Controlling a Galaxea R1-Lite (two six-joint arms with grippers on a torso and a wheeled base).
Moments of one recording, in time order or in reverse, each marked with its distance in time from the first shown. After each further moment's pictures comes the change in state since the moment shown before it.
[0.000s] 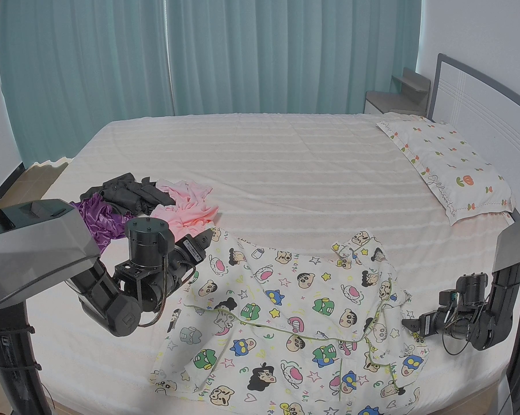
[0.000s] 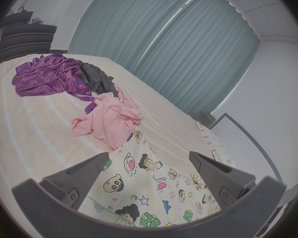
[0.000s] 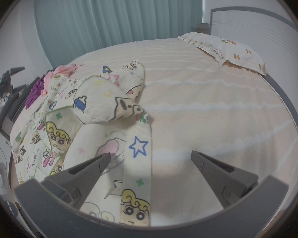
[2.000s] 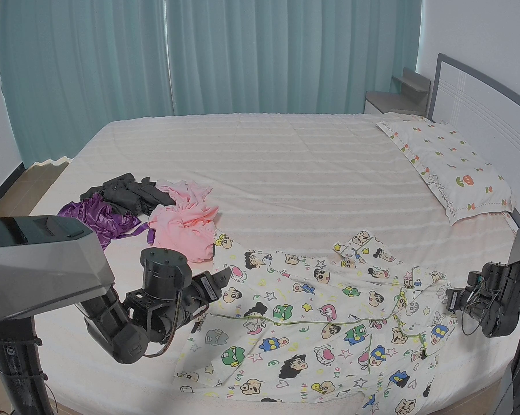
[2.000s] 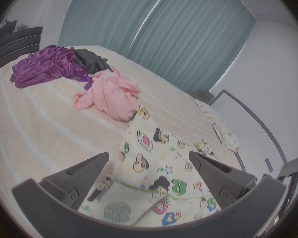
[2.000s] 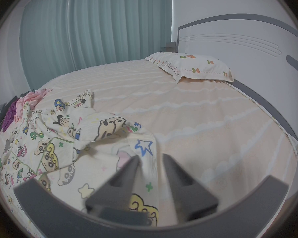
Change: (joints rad) left arm -0.110 0.014 0.152 -0.003 -0.041 0.043; right arm -0.270 0.077 -0.127 -0.159 0.024 -0.019
